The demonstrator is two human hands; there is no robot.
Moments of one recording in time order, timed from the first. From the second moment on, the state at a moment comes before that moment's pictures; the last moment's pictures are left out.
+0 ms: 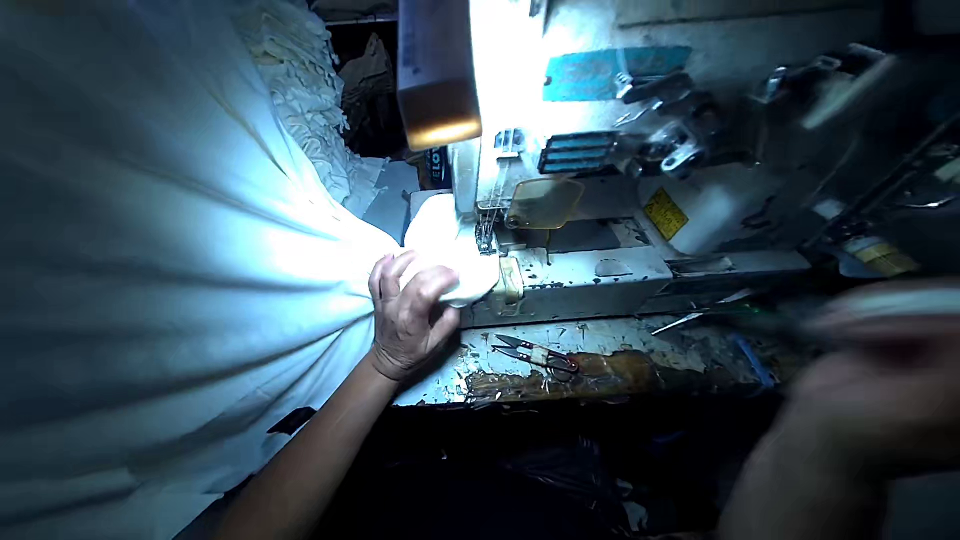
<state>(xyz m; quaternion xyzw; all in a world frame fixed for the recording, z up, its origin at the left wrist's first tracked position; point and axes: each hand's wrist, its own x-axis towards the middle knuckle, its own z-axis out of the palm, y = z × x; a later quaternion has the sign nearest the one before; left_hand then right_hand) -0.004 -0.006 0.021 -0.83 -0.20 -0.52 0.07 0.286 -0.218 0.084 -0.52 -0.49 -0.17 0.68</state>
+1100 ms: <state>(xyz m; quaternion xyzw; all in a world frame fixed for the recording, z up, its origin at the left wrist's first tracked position) -0.085 0.026 0.063 -0.77 -0.22 -0.56 0.24 0.171 -0.126 0.044 -0.56 -0.73 -0.19 0.33</state>
